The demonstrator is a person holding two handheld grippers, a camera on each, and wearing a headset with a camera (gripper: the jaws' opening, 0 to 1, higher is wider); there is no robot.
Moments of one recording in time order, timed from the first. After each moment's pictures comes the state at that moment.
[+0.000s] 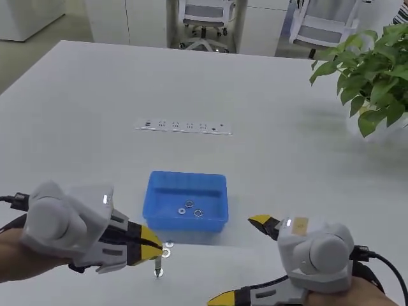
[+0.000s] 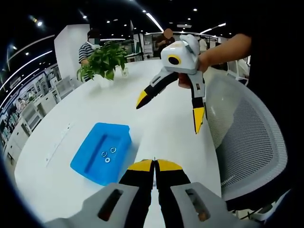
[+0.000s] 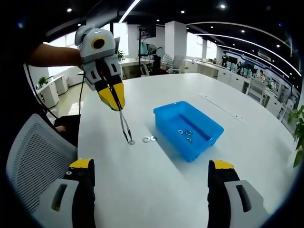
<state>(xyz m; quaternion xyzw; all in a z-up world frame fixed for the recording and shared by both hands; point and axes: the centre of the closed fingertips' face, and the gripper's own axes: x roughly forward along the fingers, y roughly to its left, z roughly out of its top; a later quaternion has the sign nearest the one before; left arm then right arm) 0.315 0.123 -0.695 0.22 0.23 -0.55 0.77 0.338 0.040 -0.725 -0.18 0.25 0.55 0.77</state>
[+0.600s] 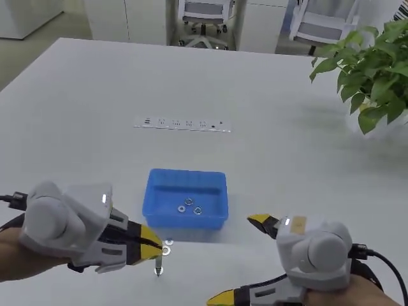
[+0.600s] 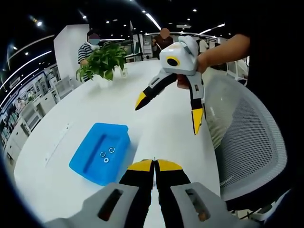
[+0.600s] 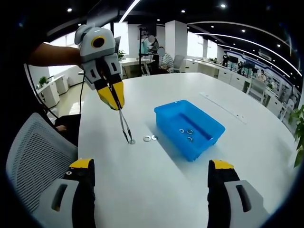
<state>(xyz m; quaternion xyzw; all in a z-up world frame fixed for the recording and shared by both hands) 0.313 0.123 -0.696 0.22 0.23 -0.55 0.77 0.337 0.040 -0.728 -0.18 0.25 0.56 0.77</state>
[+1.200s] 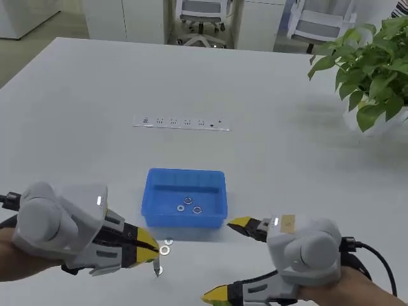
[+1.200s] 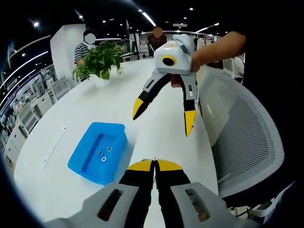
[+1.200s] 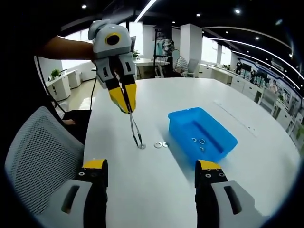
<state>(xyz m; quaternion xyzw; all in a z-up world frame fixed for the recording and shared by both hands) 0.307 0.124 -0.695 0.23 0.24 -0.56 0.76 0.326 0.064 -0.726 -0.20 0.22 0.61 0.73</state>
